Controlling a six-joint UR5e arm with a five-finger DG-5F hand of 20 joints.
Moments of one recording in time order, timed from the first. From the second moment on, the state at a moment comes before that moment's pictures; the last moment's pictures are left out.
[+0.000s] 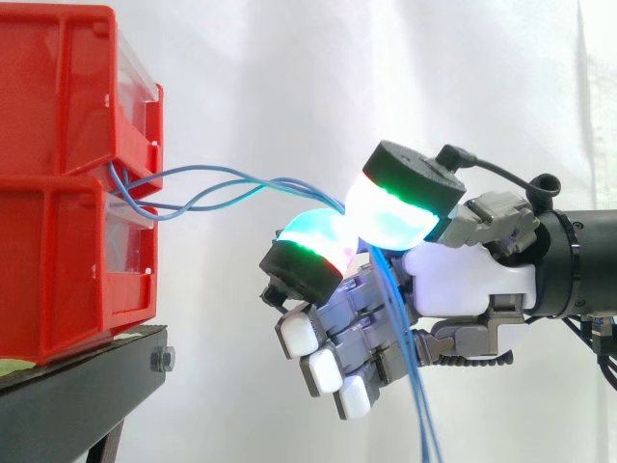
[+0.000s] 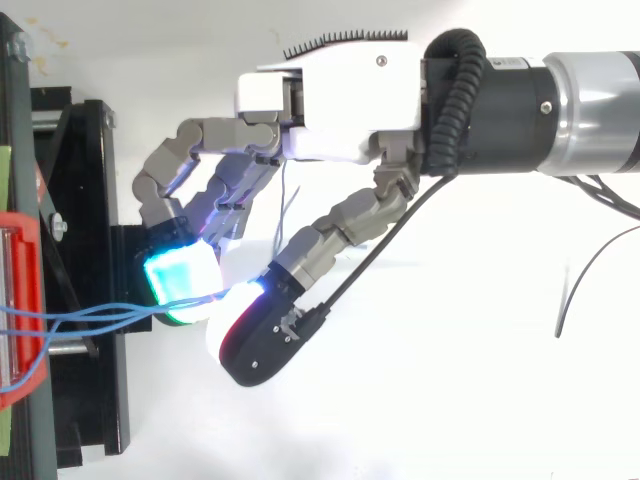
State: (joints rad) arm 0.02 -2.34 -1.11 -2.85 -1.58 -0.08
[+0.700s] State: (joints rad) arm 0.02 -2.34 -1.11 -2.86 -1.58 -0.08
